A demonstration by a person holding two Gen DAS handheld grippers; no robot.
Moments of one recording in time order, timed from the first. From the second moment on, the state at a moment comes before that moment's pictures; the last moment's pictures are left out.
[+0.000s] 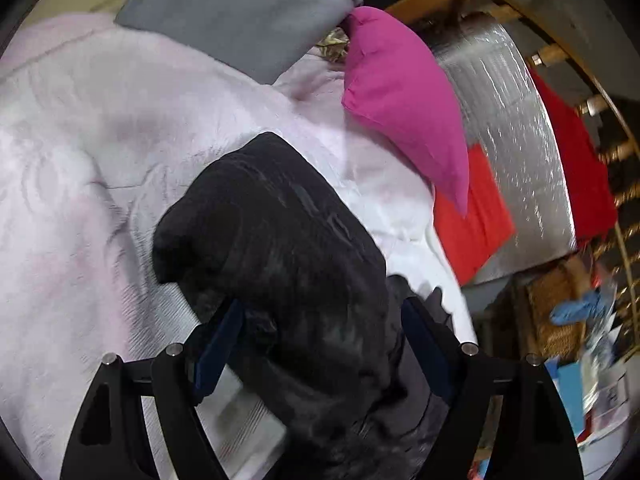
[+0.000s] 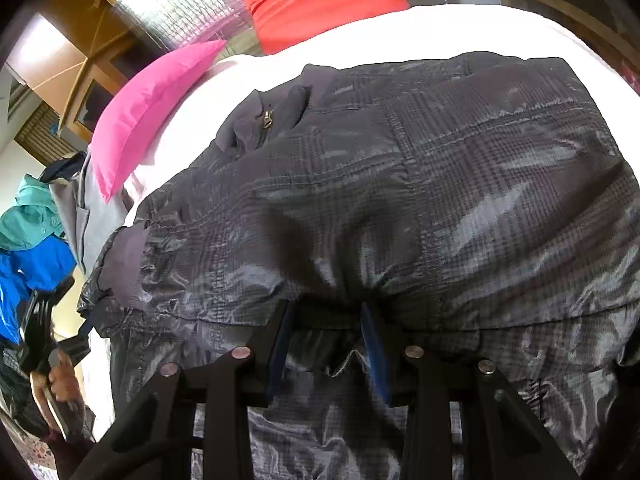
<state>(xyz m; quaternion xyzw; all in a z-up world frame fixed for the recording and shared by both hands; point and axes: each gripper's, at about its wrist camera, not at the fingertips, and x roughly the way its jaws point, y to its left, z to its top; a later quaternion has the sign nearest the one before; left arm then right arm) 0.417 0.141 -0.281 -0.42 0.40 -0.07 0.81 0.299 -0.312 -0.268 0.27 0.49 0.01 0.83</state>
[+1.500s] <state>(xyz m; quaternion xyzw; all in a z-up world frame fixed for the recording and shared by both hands) 0.374 -0.110 -0.248 -0.24 0.53 -0.35 0.73 0.271 -0.392 -0.256 0.50 0.39 0.04 0.77</state>
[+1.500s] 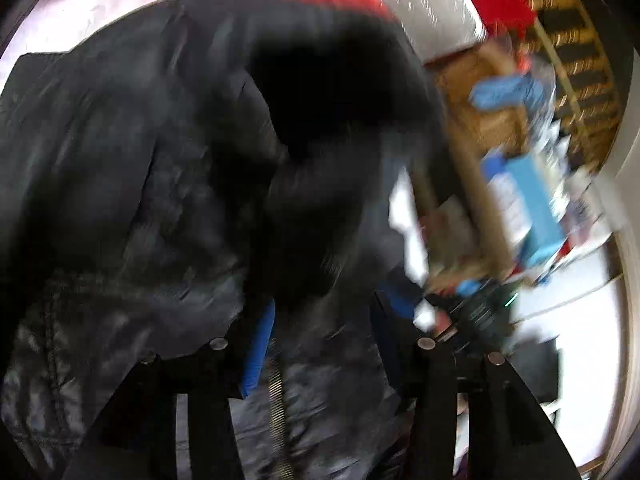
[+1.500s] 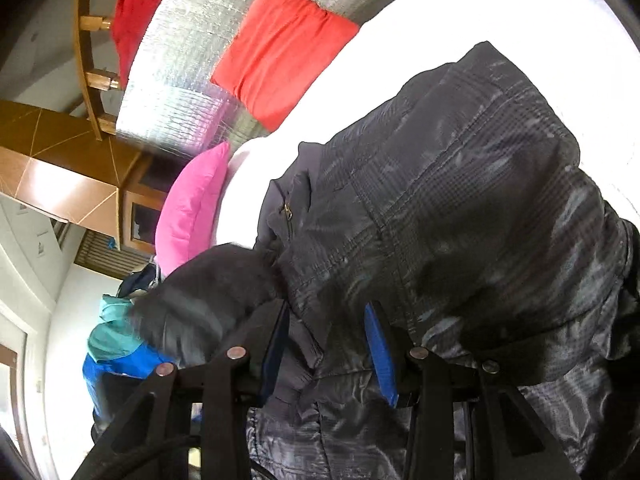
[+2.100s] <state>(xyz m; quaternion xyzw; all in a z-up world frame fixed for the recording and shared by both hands) 0.373 0.030 -0.205 -0.17 0.38 -0.20 0.89 0.285 -0.281 -0.202 0.26 0.38 0.11 0.88</state>
